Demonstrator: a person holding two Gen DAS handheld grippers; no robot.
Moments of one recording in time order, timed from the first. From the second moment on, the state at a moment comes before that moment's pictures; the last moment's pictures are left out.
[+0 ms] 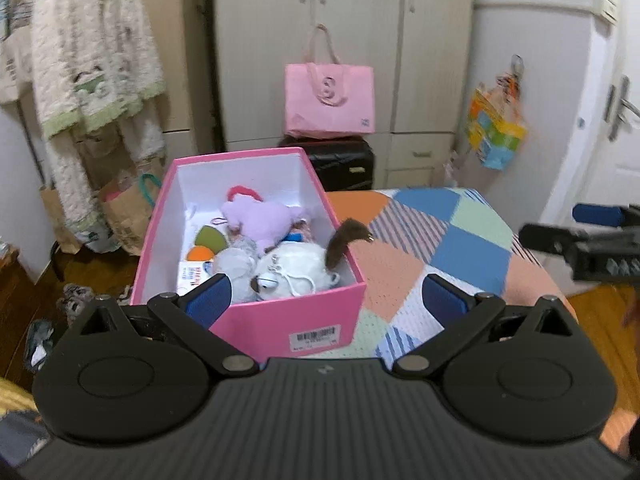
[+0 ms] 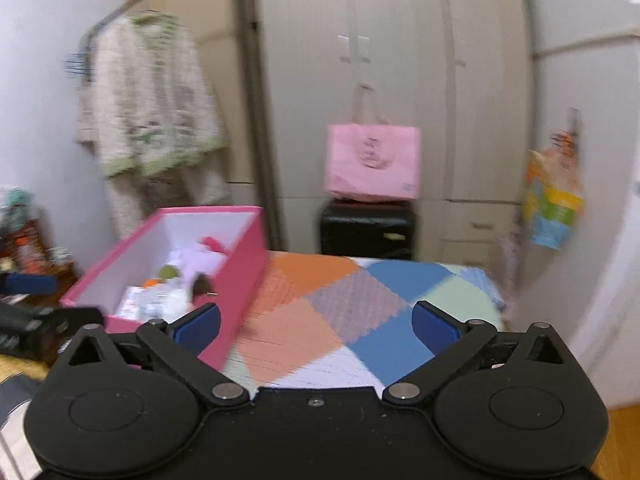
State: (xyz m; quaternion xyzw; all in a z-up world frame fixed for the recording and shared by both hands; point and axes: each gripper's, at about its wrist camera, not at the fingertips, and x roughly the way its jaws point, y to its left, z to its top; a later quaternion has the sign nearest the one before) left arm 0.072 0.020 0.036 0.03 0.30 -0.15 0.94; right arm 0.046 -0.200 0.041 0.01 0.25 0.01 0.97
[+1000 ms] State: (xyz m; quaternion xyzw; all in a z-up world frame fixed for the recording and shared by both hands) left arm 0.025 0.010 0.018 0.04 0.22 -0.11 0.97; right arm -0.011 -0.184 0.031 -0.03 0.23 -0.02 0.97
